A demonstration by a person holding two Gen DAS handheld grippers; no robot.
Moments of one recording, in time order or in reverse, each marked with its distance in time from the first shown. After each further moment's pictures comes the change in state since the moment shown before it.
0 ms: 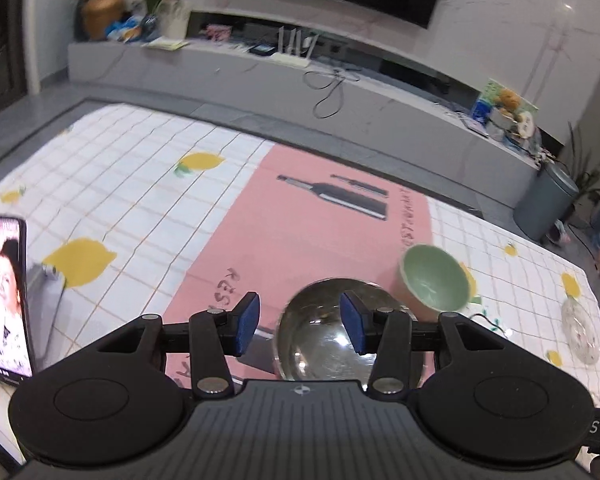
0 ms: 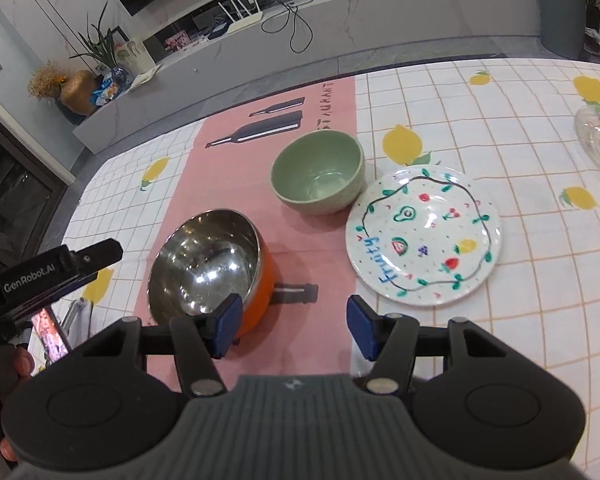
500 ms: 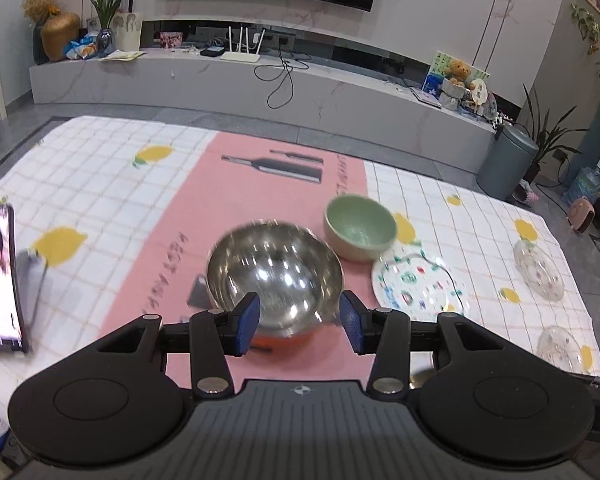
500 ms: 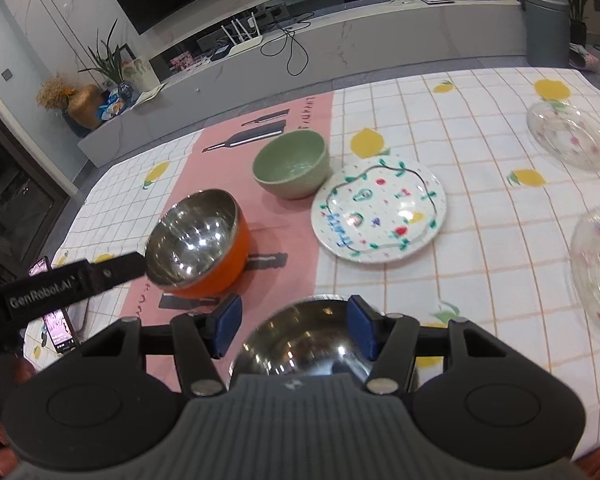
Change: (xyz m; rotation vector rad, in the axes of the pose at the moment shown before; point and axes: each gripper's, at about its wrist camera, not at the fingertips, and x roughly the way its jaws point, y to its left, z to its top) left arm -0.050 -0.051 -0.039 0.134 0.009 -0.069; right arm -0.054 -0.028 -0.052 -0.025 -0.088 -0.004
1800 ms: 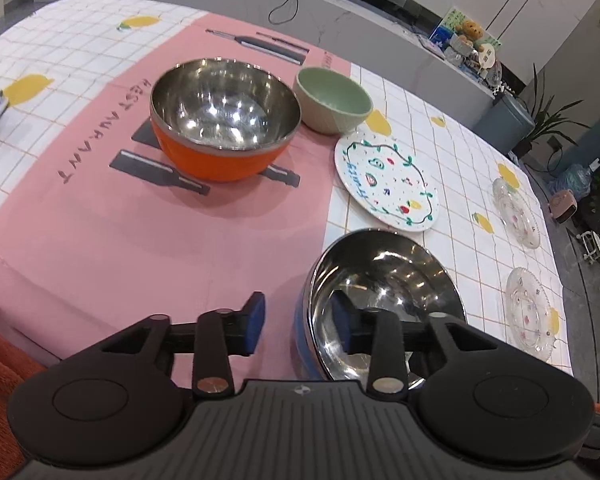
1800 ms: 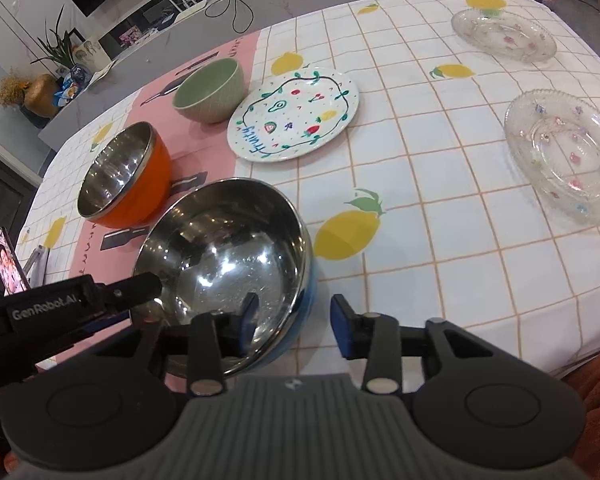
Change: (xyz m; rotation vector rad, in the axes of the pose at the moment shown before) left arm 0.018 -0.031 -0.090 -0.166 0.203 -0.086; right arm -0.005 -0.059 -0.063 0.122 0.119 -0.079
